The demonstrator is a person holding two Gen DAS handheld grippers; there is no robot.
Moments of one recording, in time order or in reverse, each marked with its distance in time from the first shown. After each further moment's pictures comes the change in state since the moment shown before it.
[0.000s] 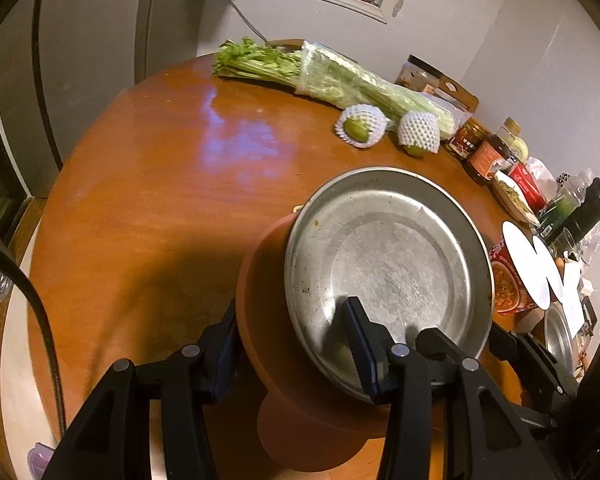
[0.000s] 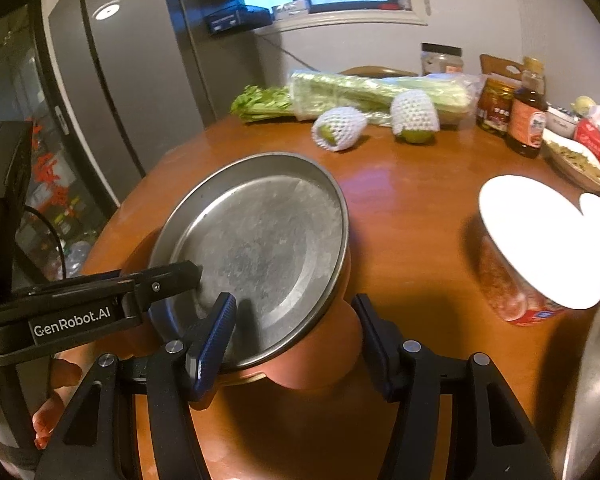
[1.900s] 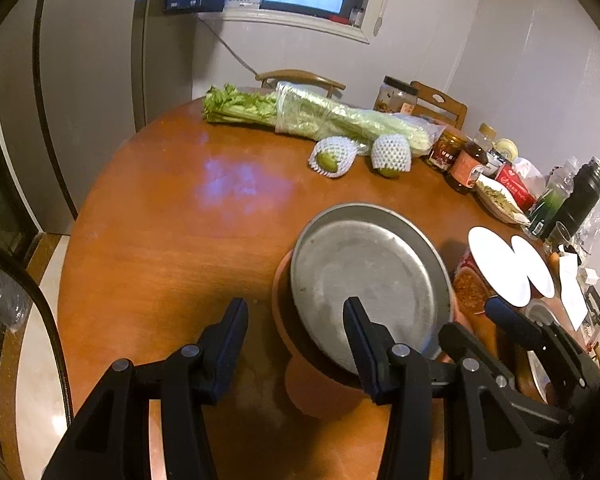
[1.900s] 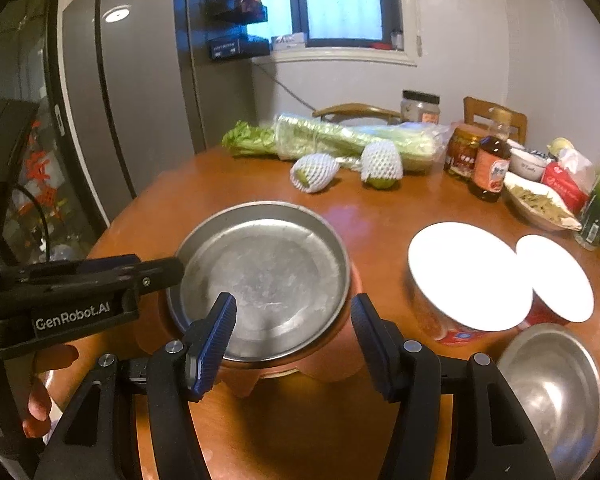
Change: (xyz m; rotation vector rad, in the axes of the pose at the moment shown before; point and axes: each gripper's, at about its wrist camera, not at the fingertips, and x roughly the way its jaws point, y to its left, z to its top) left arm -0.045 -0.033 -0.008 0.077 -0.117 0.048; right arm -0.055 -0.002 0.000 -0.079 -0.117 -0.090
